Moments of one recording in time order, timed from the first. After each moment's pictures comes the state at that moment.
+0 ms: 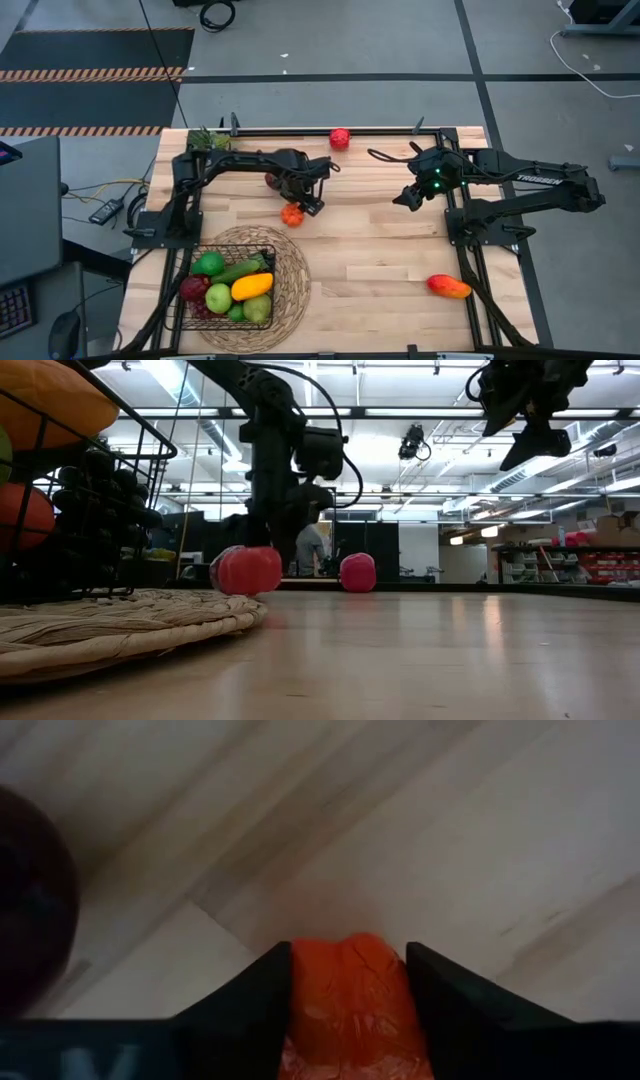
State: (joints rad) left arm 0.26 2.02 1.49 -0.96 0.15 -0.60; right arm -0.18 0.87 0.88 -0.89 -0.10 0.77
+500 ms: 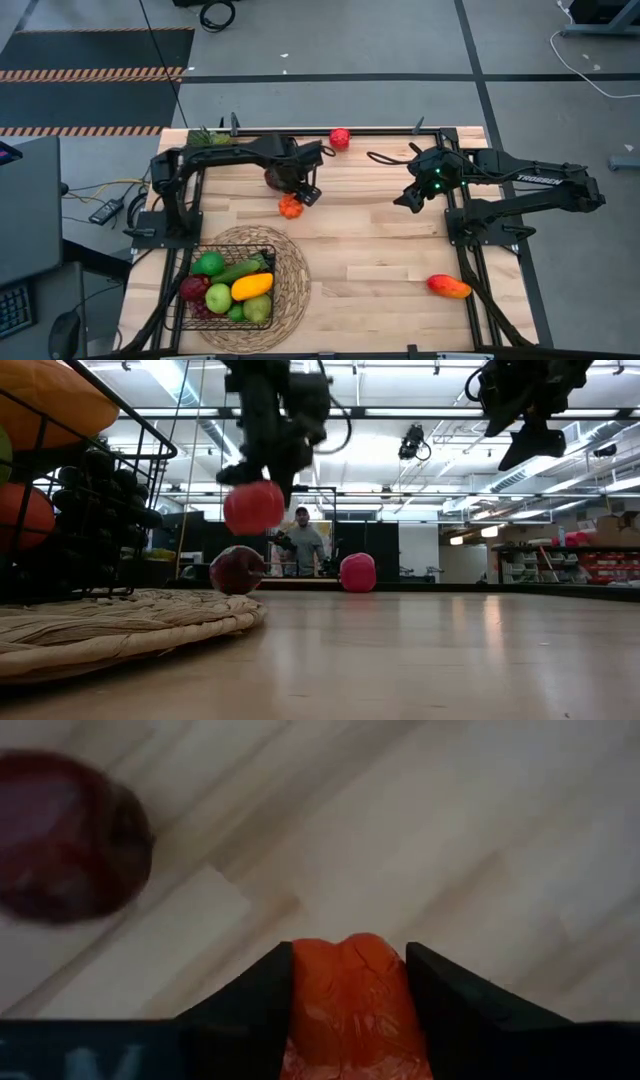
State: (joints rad) left arm 0.26 1.85 1.58 -1.10 0.15 -0.63; right arm -0.18 0.87 0.88 -0.89 -0.10 0.68
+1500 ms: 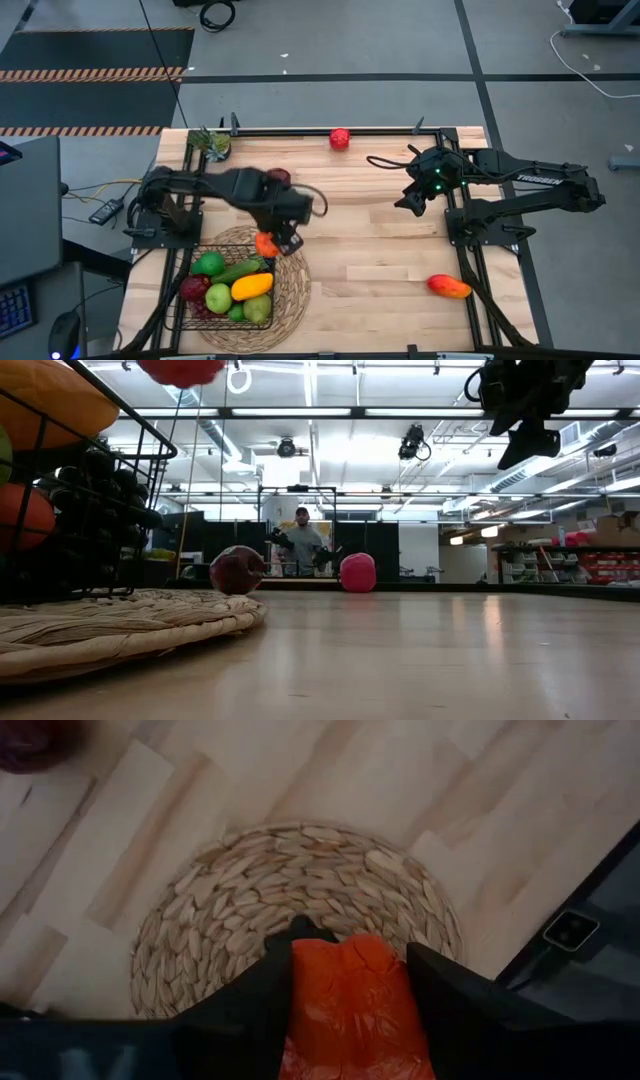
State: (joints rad) left arm -0.20 1.80 2.00 -1.57 0.00 -0.85; right arm -0.18 0.87 0.88 -0.90 -0.13 0.58
